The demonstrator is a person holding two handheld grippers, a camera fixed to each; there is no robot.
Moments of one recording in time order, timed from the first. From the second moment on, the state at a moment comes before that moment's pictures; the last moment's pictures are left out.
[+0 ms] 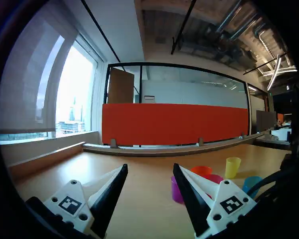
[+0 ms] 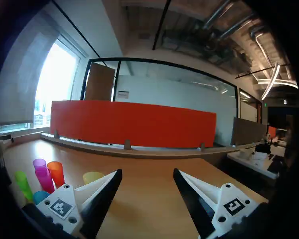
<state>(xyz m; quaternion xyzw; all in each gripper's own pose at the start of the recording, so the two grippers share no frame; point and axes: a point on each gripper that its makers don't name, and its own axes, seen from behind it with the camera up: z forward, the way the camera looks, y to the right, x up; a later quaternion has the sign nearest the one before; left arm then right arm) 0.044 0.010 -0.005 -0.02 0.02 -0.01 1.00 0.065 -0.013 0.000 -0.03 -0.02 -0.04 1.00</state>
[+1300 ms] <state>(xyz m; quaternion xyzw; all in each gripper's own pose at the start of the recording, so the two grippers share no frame) 0.016 0.000 -0.005 0.01 0.02 0.00 1.00 0.072 -0.012 -0.008 -0.03 -0.02 -0.03 1.00</state>
